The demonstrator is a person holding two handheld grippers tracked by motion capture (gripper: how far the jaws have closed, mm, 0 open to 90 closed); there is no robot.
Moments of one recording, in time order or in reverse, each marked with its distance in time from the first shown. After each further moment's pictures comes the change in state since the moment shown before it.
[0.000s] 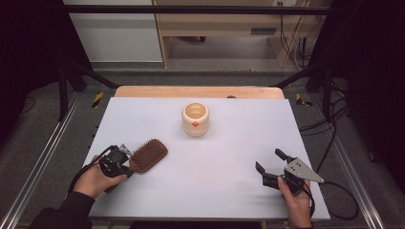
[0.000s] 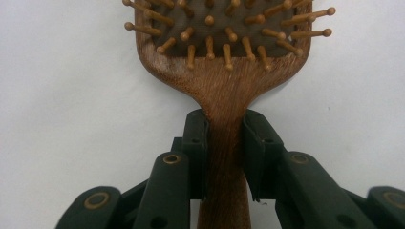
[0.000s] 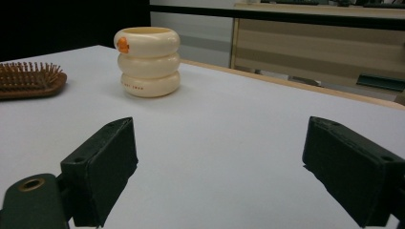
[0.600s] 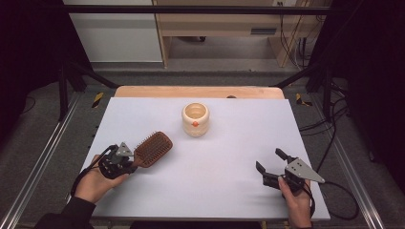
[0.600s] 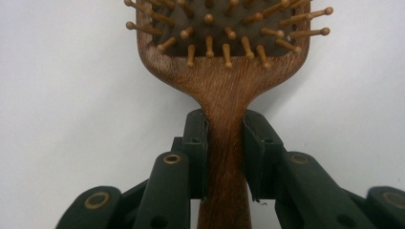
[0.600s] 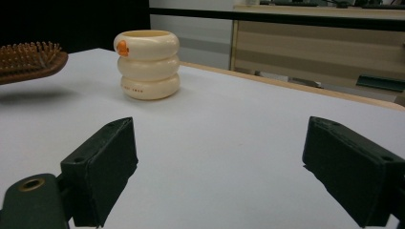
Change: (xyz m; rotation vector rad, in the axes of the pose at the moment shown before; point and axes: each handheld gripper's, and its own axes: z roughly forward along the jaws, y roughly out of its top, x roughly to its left) left arm -0.017 0.002 -0.011 -0.212 0.074 0.051; right arm -0.001 0.001 -0.001 -0.009 -0.001 0.008
